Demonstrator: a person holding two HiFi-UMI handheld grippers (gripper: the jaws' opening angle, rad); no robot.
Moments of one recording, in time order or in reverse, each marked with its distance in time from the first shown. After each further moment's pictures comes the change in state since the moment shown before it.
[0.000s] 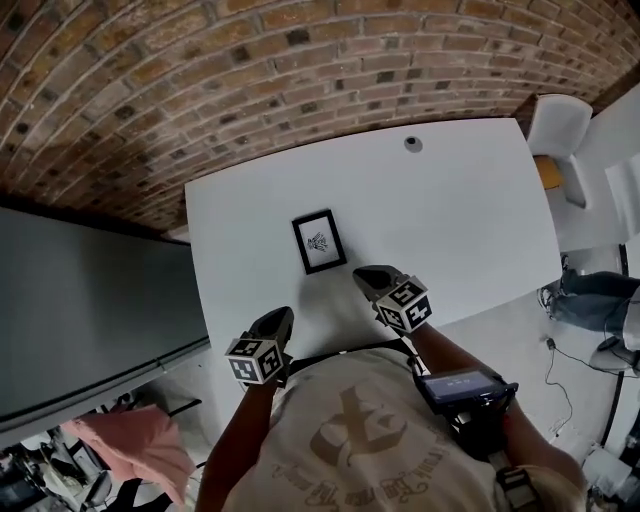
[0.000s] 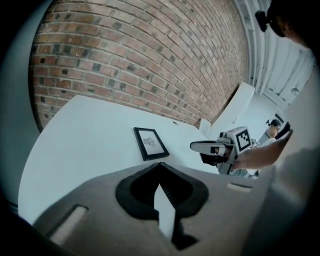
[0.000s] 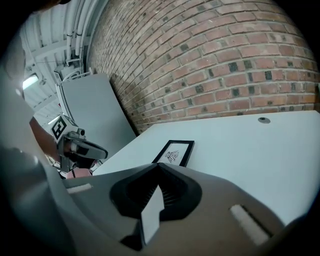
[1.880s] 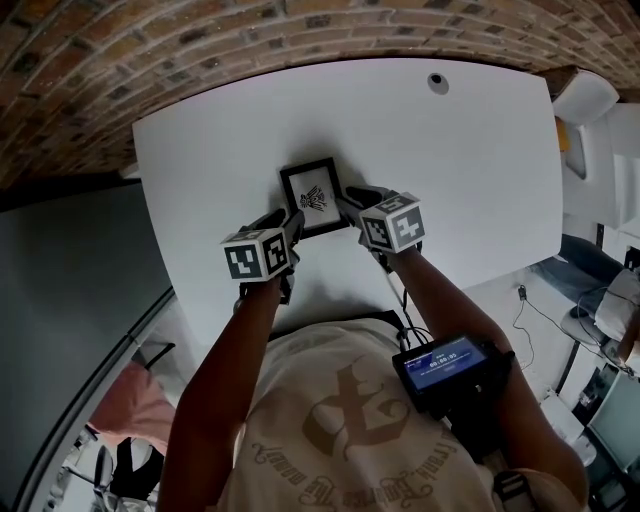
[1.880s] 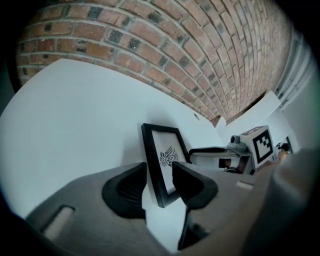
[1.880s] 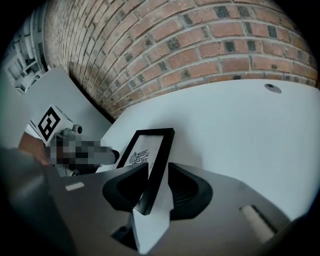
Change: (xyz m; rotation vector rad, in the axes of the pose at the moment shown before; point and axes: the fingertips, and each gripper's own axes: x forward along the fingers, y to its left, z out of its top) left arm 0.150 0.061 0.049 -0.204 0.237 0.000; right arm 0.106 -0.083 -0.004 0.240 0.296 -0.105
